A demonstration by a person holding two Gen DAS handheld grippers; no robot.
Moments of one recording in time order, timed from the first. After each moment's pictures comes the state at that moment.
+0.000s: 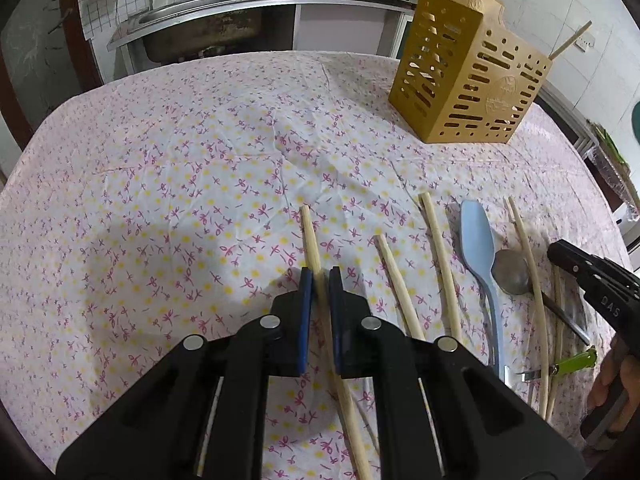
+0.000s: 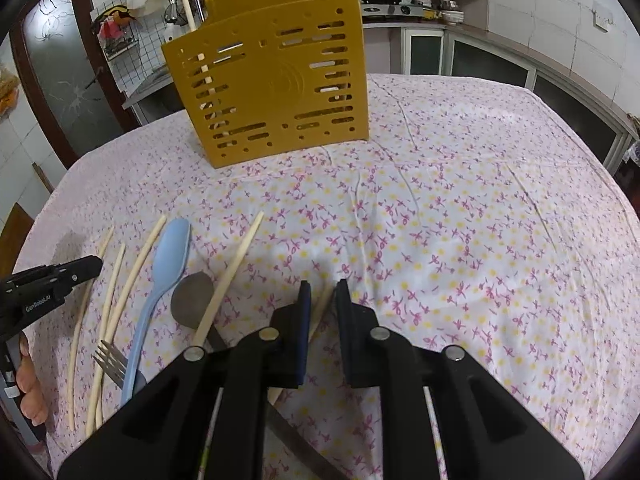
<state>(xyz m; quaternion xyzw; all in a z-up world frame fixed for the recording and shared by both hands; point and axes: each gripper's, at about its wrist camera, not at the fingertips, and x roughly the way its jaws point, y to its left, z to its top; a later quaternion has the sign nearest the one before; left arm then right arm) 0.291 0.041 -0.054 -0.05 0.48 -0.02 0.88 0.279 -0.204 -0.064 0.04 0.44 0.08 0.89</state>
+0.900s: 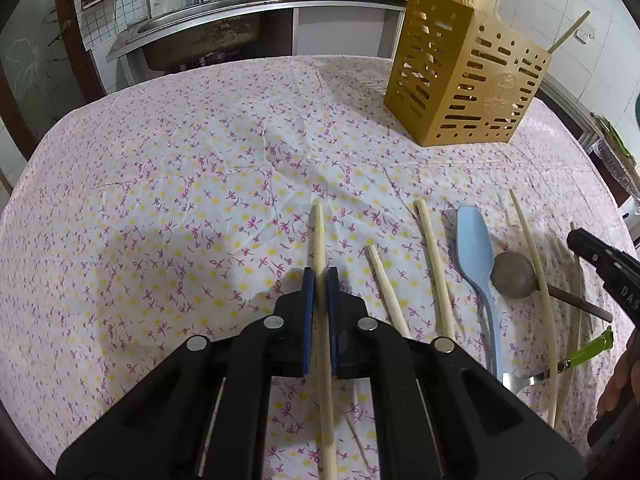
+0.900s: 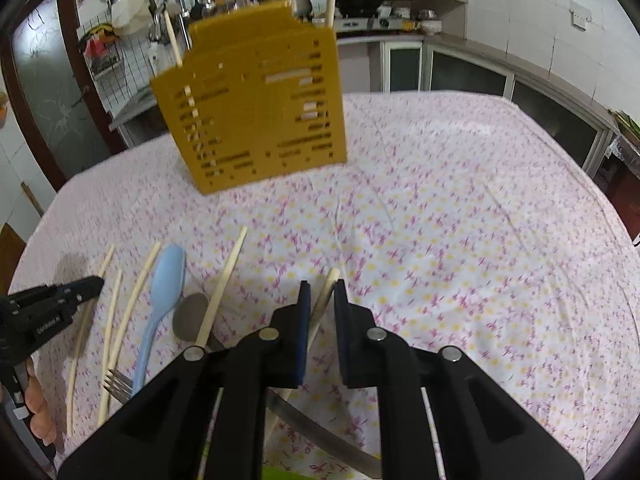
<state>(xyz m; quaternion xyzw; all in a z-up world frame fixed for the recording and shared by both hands) 0.297 0.030 -0.051 -0.03 0.47 -0.02 0.88 0.273 -0.213 -0.045 0.05 0.41 0.05 0.91</state>
